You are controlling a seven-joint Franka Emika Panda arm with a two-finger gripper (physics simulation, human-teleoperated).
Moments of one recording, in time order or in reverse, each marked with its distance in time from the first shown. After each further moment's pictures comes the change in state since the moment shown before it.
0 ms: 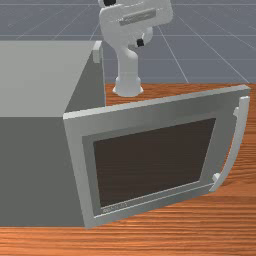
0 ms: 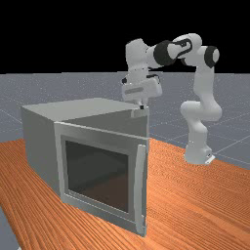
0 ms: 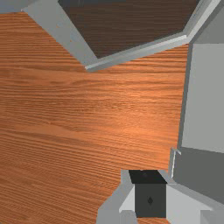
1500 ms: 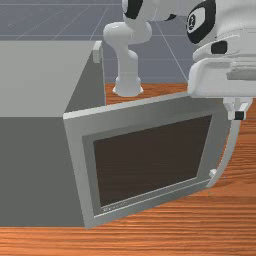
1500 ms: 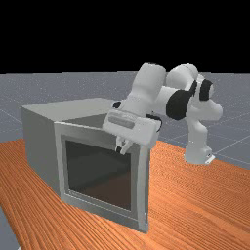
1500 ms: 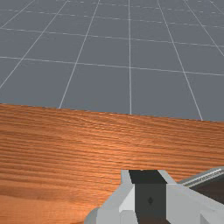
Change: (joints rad) arm 0.244 0.866 0.008 0.915 -0.312 0.475 0.424
